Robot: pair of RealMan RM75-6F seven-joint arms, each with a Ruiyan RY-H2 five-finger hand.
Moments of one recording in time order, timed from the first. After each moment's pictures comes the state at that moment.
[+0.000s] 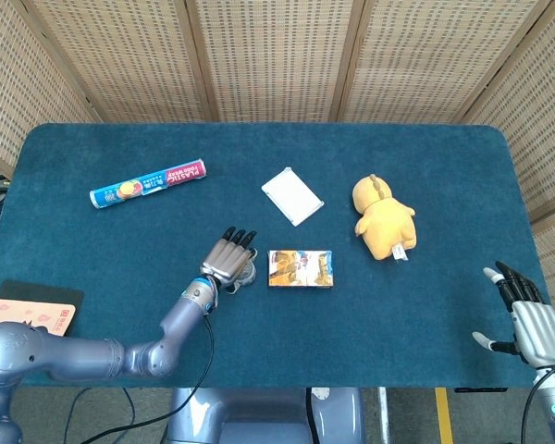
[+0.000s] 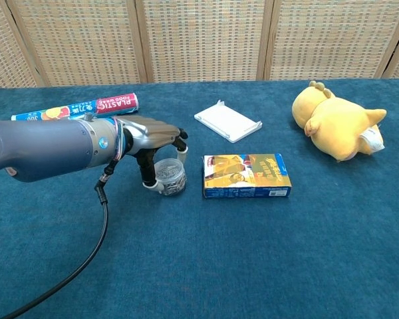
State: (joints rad) left arm -1.14 -1.67 -0.12 -1.47 0.46 0.89 0.84; right arm 0.12 -1.07 0.05 -1.59 -1.46 1.35 0.17
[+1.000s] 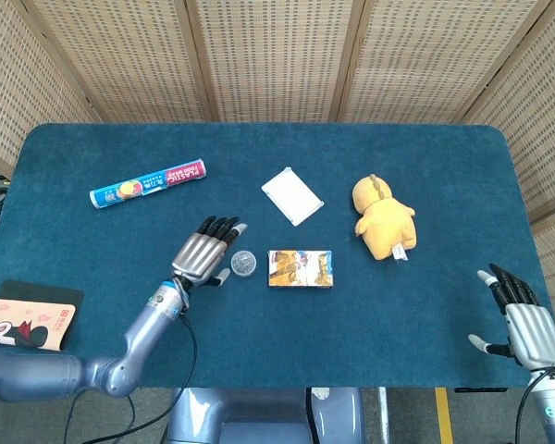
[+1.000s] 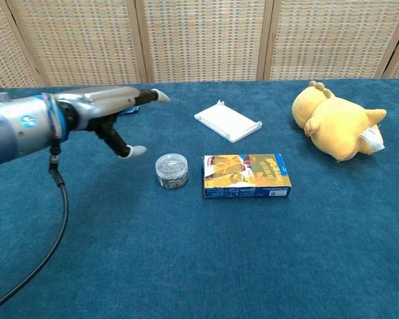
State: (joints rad) left arm -0.91 -1.52 -0.10 -1.66 0.84 1.09 0.50; right arm 0.12 -1.08 0.04 -1.60 -1.48 1.36 0.10
